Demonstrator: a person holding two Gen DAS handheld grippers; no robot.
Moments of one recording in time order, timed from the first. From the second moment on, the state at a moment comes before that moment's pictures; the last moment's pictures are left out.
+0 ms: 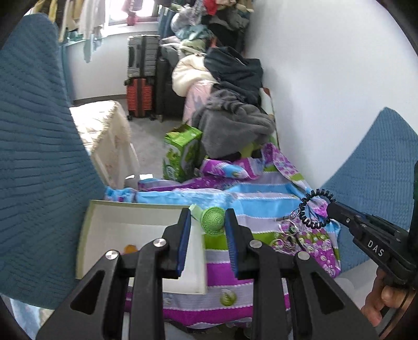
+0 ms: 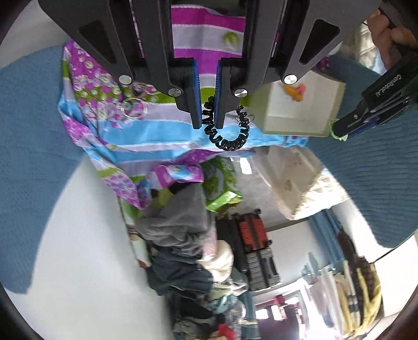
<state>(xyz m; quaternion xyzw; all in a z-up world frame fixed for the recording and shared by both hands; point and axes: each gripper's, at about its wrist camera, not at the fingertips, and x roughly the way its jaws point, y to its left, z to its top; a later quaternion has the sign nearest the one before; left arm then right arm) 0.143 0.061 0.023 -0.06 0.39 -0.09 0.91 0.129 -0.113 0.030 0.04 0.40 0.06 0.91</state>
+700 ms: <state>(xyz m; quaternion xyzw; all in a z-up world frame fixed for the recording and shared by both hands) 0.162 0.157 -0.072 -0.08 0.45 -0.06 0.89 0.151 0.012 -0.074 0.04 0.47 0.13 0.87</state>
